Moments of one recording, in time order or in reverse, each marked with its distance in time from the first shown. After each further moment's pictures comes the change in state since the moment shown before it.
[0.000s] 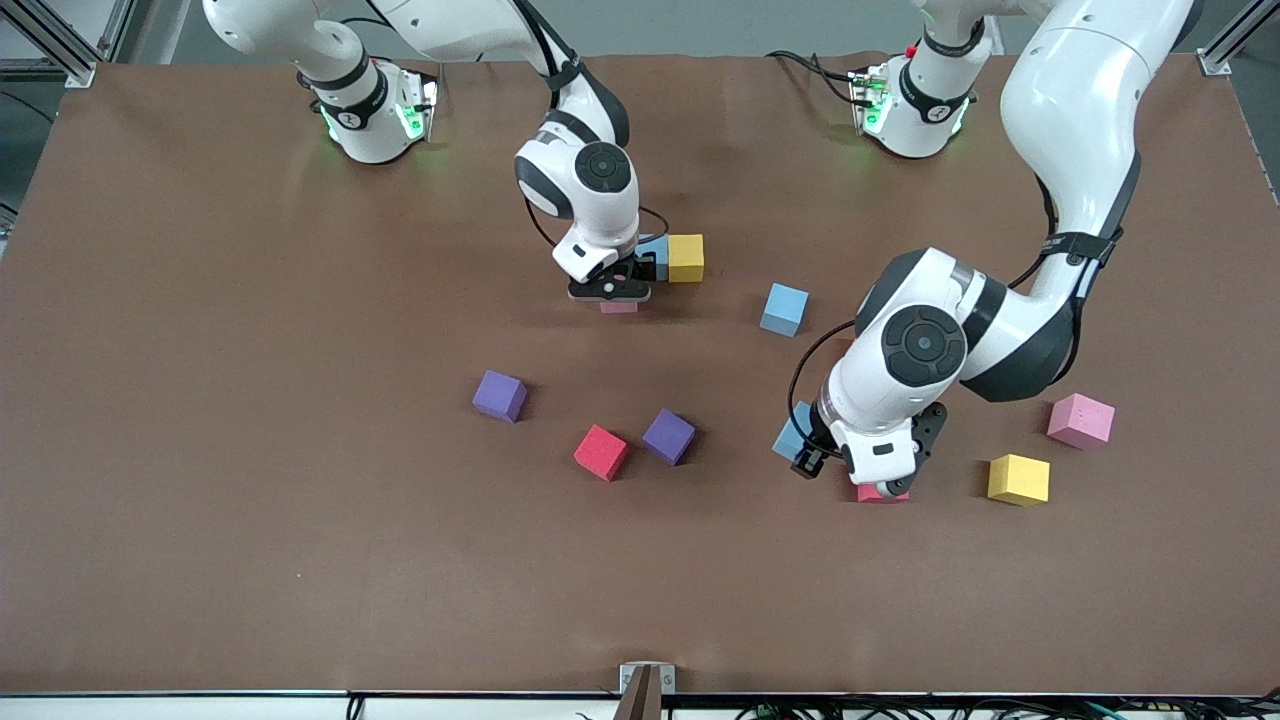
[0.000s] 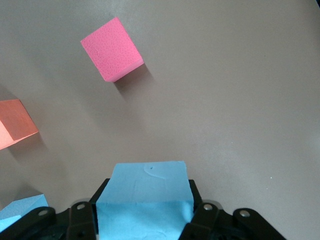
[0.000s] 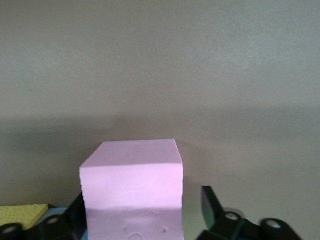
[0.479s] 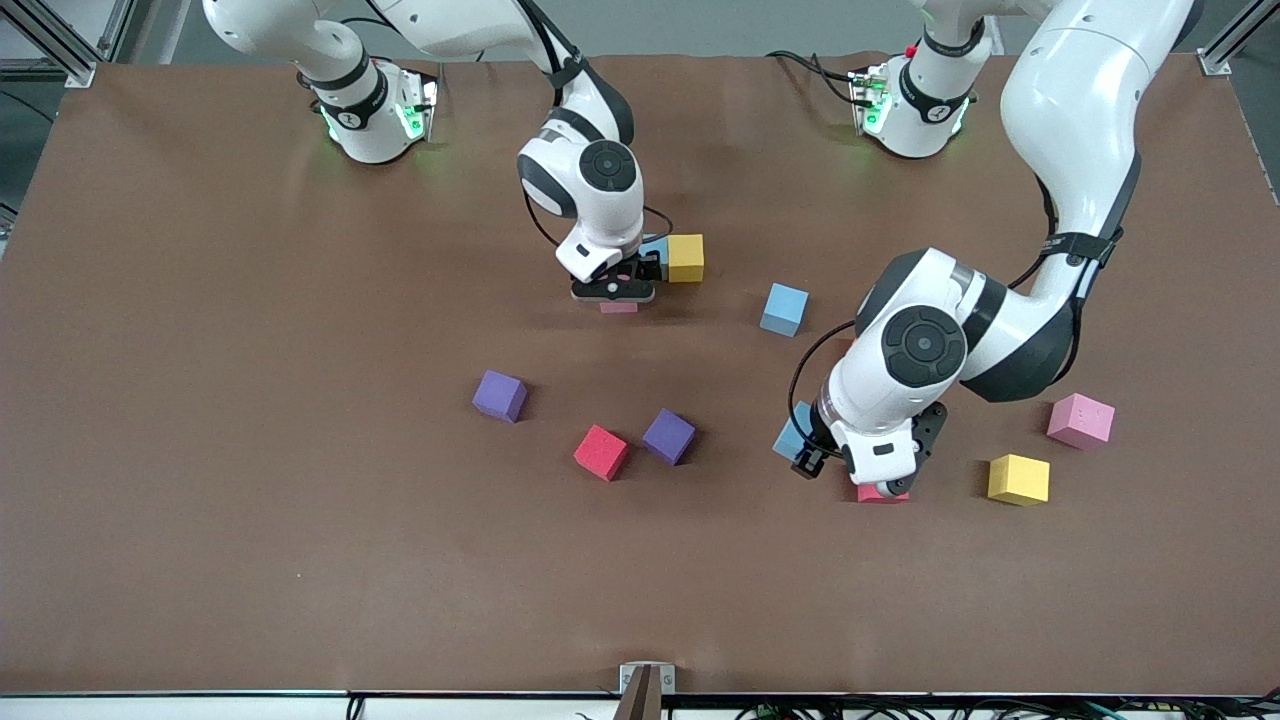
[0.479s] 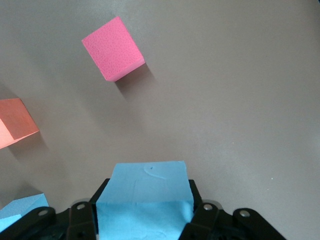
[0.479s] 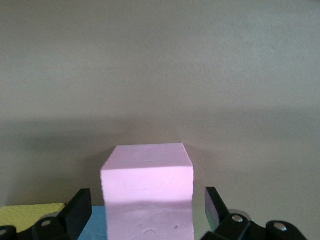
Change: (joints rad) left arm 0.000 0.000 0.000 -0.002 -0.002 -0.001 -0.011; right arm 0.000 -0.004 -0.001 0.036 0.000 -0.018 0.001
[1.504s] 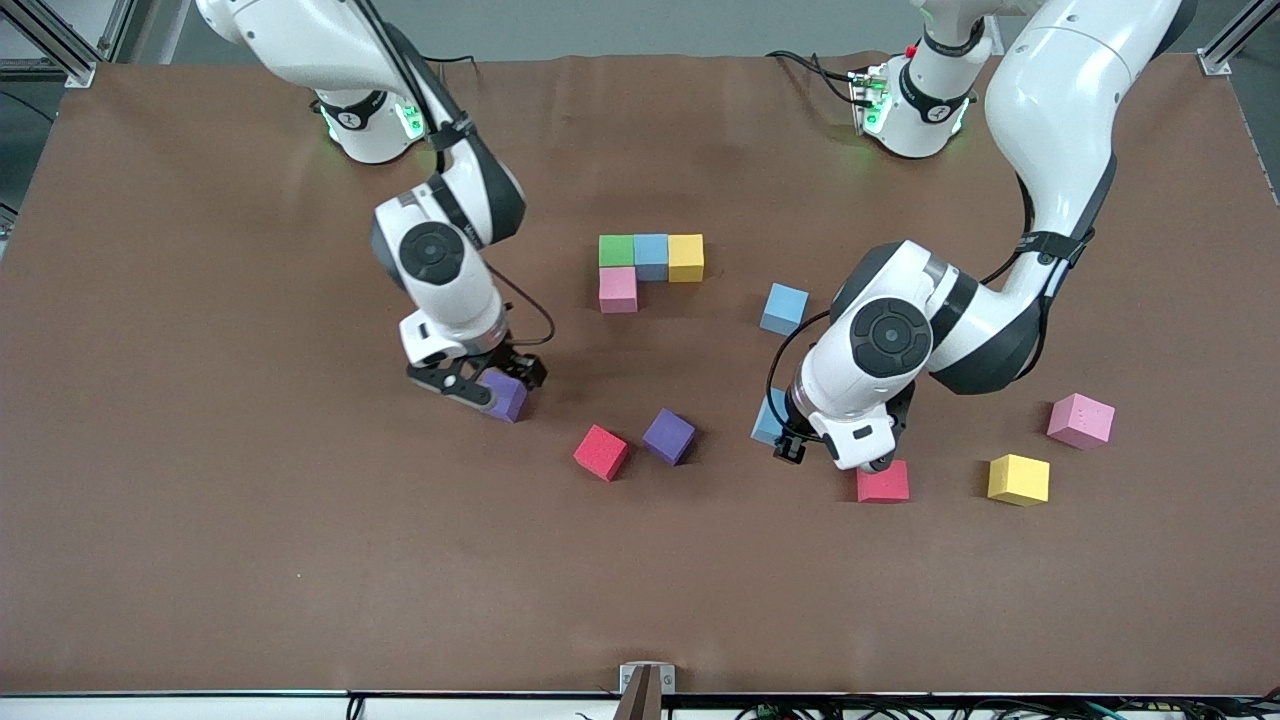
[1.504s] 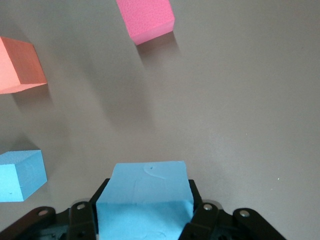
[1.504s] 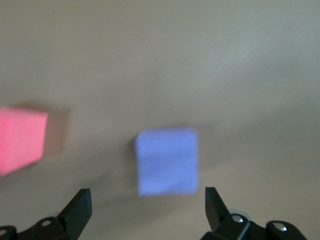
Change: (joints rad) left arm -0.017 0.000 -0.026 -0.034 -0.021 -0.002 -0.223; right arm -0.379 -0.098 -0.053 0.020 -0.059 -0.039 -0.017
